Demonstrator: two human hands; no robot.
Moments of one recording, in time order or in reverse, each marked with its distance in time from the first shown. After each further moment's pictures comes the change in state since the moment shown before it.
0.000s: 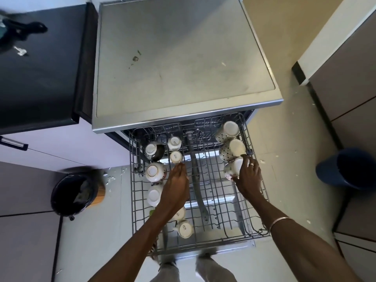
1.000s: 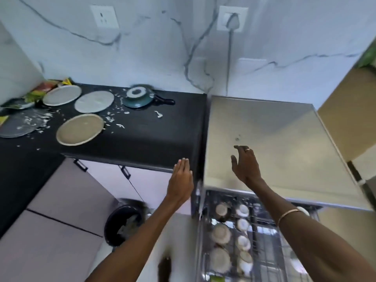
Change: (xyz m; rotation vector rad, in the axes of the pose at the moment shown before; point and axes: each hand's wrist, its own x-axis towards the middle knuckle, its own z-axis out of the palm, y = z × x) left_hand 0.025 -0.158 -0.312 0.014 0.400 -0.168; right_hand 0.091 -0.408 -0.179 0.260 0.269 -0.505
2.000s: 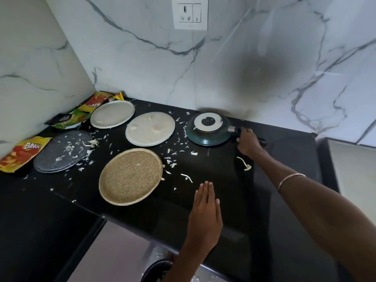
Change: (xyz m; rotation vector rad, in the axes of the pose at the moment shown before) left_hand 0.197 -0.279 -0.072 -0.049 0.081 -0.191; right_hand 0.410 -0.285 0.302 -0.012 -0.345 -0.058
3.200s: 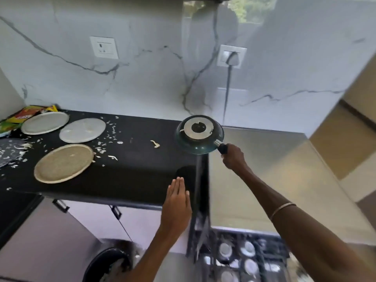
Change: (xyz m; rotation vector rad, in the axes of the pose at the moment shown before) left_hand -0.183 0.205 0.022 -0.113 -0.012 0.188; right_hand -0.348 0.160 -0.196 0.052 0.198 0.244
